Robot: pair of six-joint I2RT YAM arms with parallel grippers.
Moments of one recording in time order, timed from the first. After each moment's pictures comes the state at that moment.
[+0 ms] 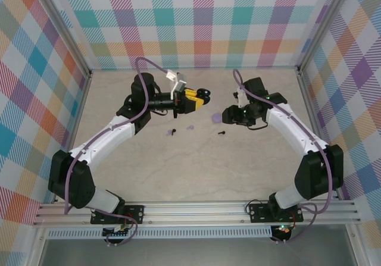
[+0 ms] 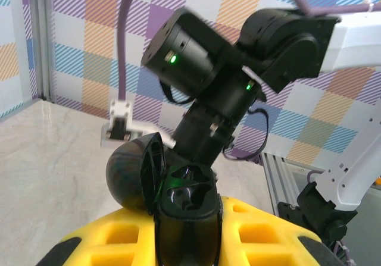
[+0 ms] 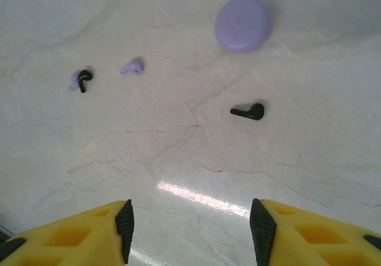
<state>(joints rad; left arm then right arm) -0.48 1.45 1.17 0.18 0.94 -0.13 0.35 1.52 1.27 -0.87 -0.32 0.36</state>
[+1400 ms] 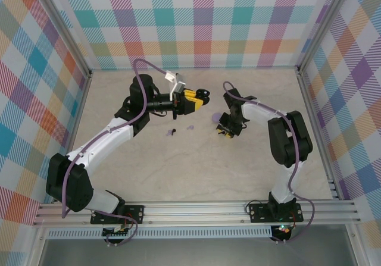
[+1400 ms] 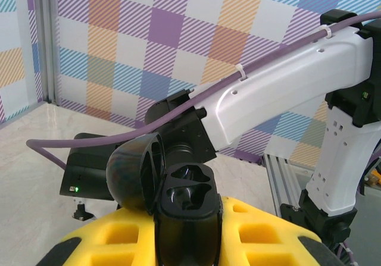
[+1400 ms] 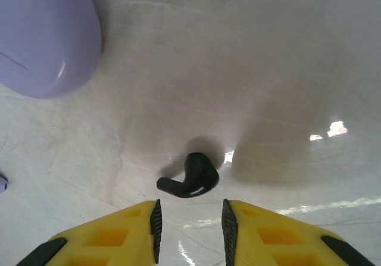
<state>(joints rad) -0.50 1.42 1.15 0.18 0.92 -0.13 0.40 1.92 1.30 -0.75 -0.23 0.89</state>
